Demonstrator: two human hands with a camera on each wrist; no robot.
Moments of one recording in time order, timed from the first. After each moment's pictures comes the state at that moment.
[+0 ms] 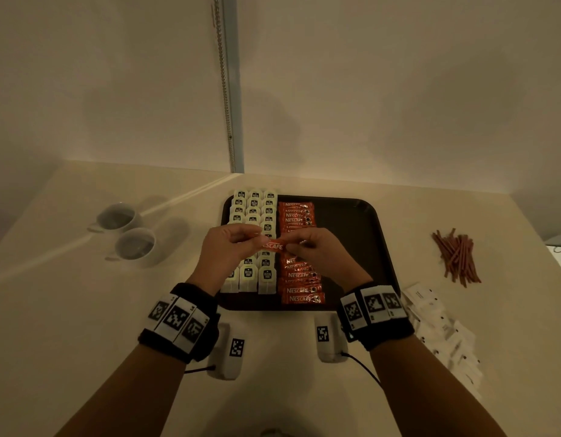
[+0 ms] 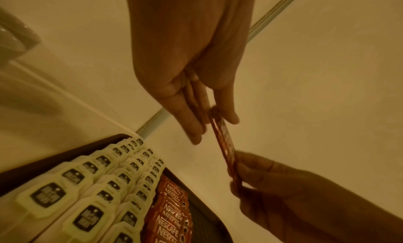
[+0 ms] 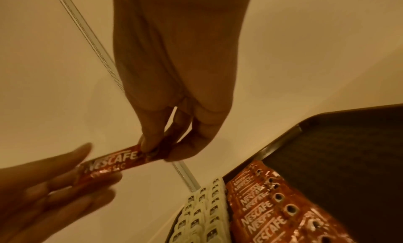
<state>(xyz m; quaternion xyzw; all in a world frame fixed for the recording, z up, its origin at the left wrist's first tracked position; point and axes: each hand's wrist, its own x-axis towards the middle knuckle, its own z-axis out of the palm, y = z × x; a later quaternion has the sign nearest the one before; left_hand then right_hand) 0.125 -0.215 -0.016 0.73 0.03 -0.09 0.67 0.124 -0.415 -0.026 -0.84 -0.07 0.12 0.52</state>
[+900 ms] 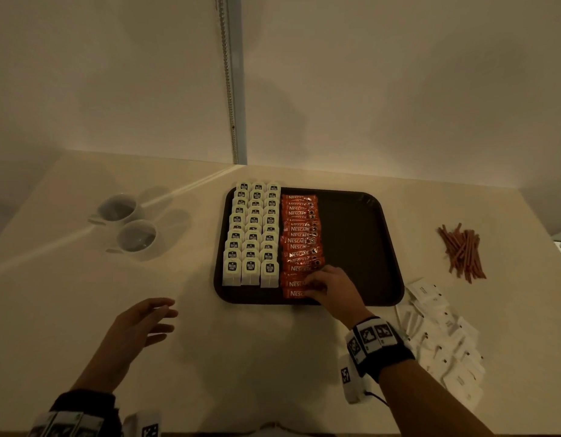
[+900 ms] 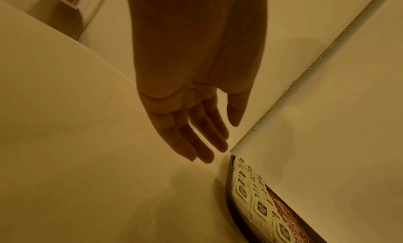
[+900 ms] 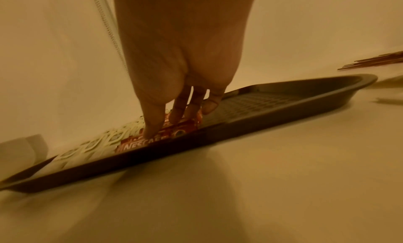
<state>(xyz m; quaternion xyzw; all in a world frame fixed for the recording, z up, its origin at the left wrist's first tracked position) 0.026 -0.087 -0.067 0.76 0.21 -0.16 0.60 0.074 -0.446 -0.122 -0.95 -0.02 0.12 0.27</state>
